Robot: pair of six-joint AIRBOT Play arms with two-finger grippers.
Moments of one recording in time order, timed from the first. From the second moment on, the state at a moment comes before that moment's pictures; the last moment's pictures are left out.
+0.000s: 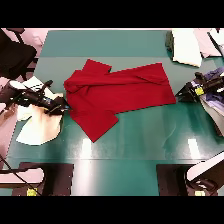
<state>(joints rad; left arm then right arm) 0.24 -1.42 0.99 0.87 -1.34 -1.22 -0.46 -1.96 1.65 -0.98 1.59 1.40</state>
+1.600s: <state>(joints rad) -0.04 -1.33 0.82 0.95 -1.16 -1.25 -0.43 -1.69 1.35 -1.06 1.58 1.36</state>
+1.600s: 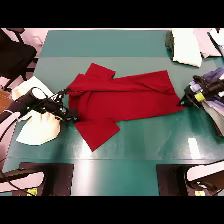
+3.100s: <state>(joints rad) -0.04 -1.24 0.61 0.90 -1.23 -1.26 -0.61 -1.20 0.68 -1.09 1.33 1.25</state>
